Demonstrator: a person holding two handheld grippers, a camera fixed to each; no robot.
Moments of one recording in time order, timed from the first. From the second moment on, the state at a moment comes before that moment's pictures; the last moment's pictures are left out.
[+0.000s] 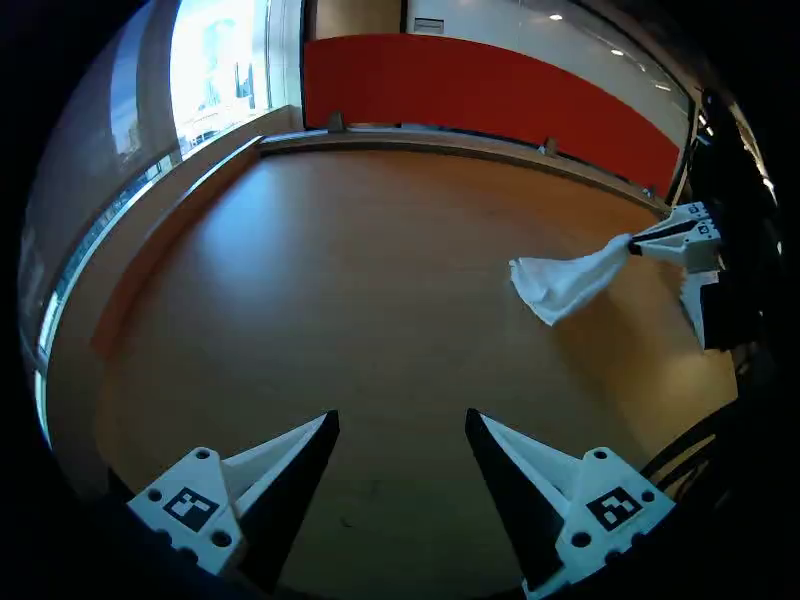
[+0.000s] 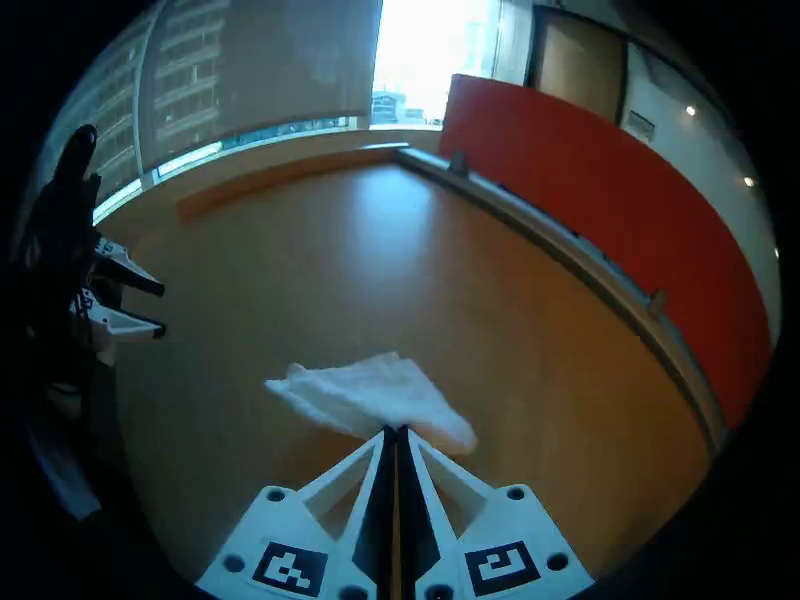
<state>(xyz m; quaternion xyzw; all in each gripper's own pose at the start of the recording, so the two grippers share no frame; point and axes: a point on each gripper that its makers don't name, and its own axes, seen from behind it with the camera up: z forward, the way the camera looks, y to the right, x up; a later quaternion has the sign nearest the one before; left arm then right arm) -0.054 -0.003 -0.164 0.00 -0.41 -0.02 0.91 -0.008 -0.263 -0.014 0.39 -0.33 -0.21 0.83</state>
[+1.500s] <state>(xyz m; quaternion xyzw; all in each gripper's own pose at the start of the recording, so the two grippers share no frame) -0.036 0.014 -0.146 -0.03 -0.38 -0.01 0.92 0.119 -0.216 0.023 0.35 -0.23 -0.20 0.89</state>
